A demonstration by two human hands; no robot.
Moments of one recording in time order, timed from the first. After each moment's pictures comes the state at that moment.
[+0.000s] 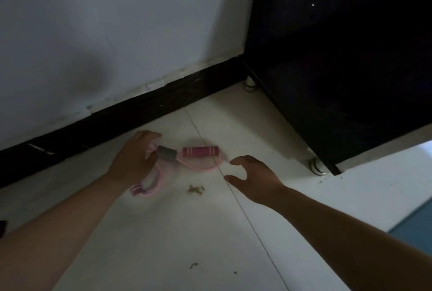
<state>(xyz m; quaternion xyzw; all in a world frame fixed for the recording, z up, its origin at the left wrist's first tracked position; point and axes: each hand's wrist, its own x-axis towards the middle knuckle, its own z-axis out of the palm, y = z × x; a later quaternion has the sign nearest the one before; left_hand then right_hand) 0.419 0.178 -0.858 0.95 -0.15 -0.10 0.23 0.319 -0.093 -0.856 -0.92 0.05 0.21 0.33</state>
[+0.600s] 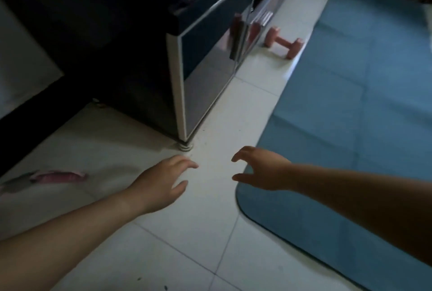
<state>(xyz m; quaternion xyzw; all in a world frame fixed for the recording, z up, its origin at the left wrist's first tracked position) 0.276 -0.109 -0.818 0.77 -0.57 -0.23 0.19 0.113 -0.306 -0.783 -0.93 0.20 0.21 0.21</state>
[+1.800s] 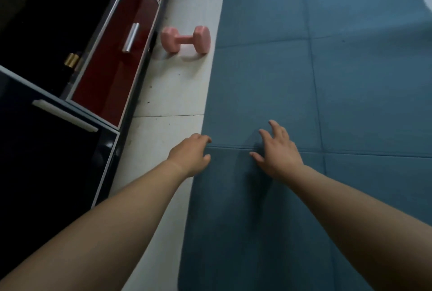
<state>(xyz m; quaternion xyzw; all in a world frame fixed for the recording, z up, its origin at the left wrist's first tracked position) 0.203 -0.510 -0.889 0.76 -0.60 -0.22 -0.09 -0.005 -0.573 -0.930 -0.81 0.52 0.02 0.26</state>
